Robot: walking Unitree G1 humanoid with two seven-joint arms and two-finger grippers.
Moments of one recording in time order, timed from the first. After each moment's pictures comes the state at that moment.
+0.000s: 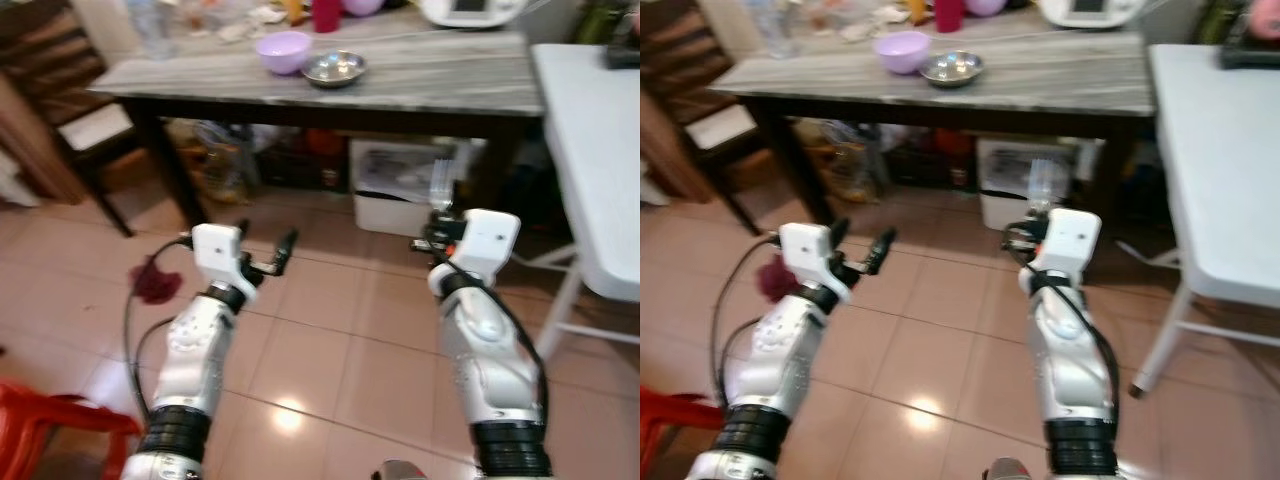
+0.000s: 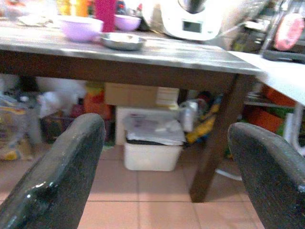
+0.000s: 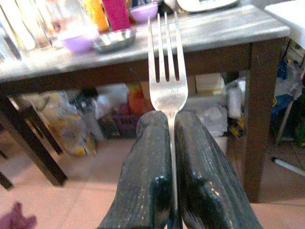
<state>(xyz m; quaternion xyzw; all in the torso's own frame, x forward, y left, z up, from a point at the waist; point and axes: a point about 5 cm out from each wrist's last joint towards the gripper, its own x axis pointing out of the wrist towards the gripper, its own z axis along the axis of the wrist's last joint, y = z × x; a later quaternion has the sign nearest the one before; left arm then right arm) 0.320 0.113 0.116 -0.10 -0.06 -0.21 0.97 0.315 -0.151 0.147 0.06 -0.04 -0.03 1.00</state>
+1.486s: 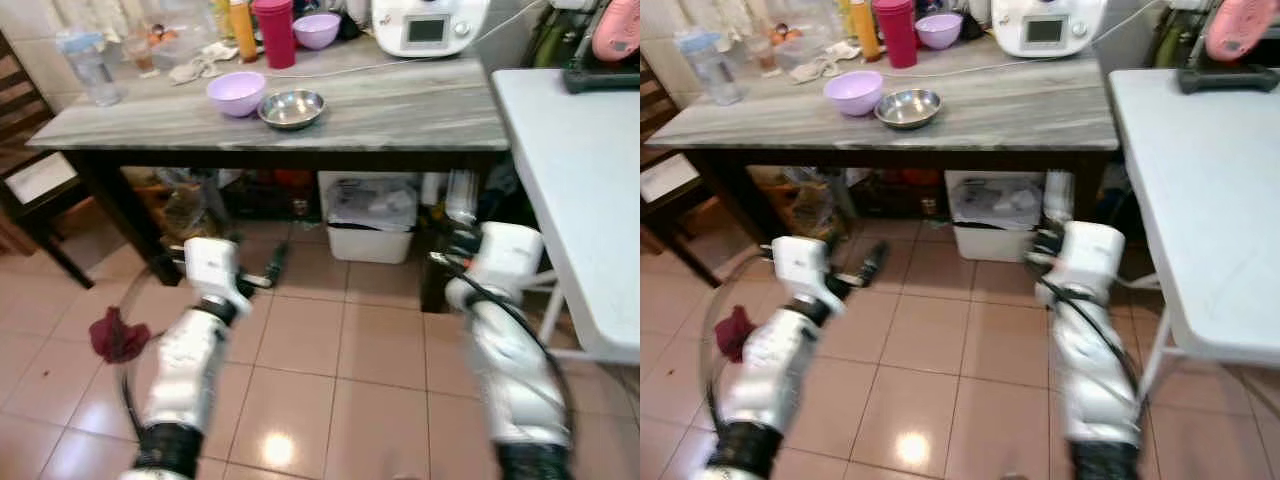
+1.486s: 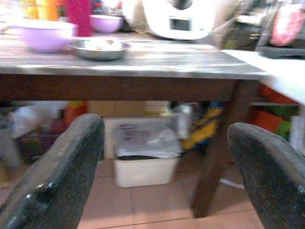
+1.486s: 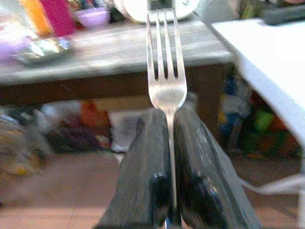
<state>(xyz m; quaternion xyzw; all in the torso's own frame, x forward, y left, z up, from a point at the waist) 0.305 0.129 0.101 -0.08 -0.04 -0.19 0.98 0.298 -0.176 0.133 0.03 -0.03 -0.05 1.00</state>
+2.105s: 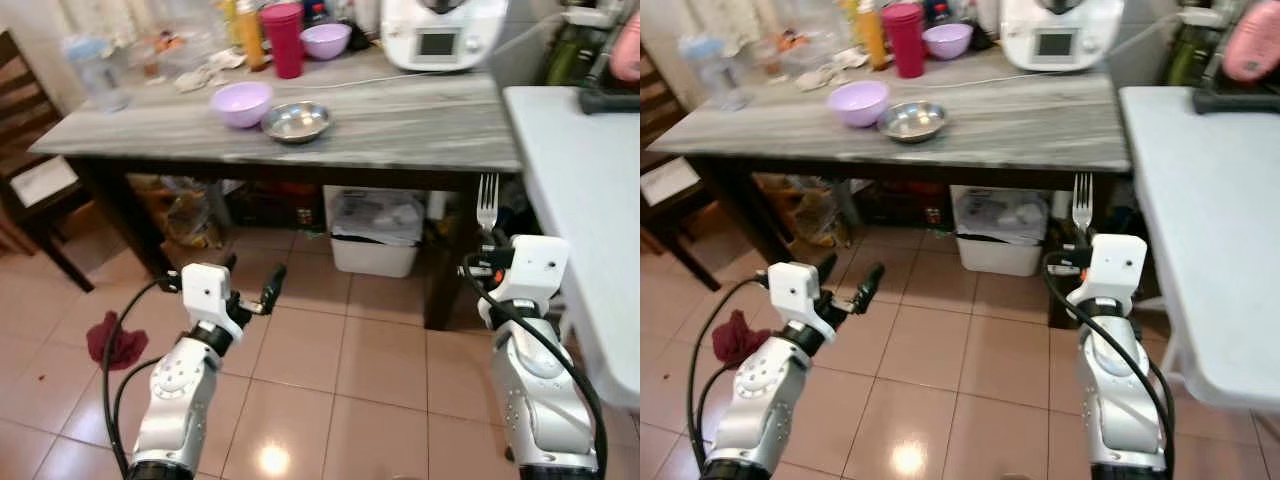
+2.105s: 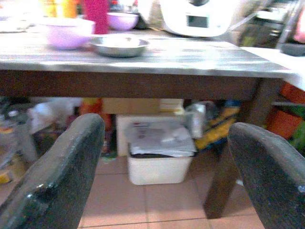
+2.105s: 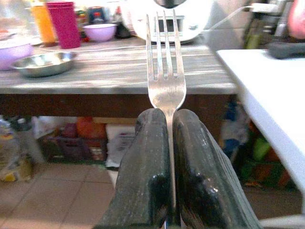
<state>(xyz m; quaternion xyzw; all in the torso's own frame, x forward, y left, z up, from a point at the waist) 0.282 0.146 0.090 -0.07 -0.03 -0.17 0.98 0.284 -0.184 0.142 0.00 -0.05 -0.04 1.00</state>
